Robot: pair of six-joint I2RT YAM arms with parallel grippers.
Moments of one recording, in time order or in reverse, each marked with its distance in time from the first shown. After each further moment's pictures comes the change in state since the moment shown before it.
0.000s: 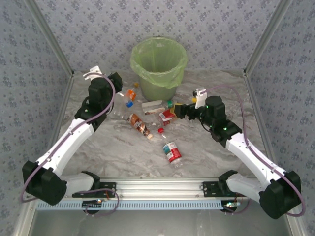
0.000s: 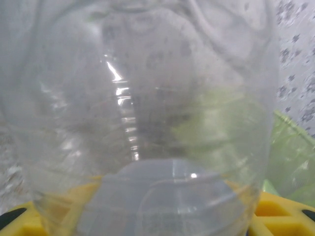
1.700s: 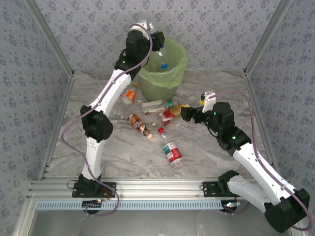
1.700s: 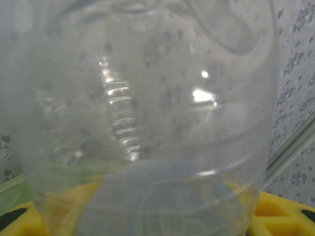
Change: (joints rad) left arm -0.057 1.006 1.305 -0.123 0.415 0.142; right arm 0.005 -0.167 -0.029 -0.089 0.097 -0.003
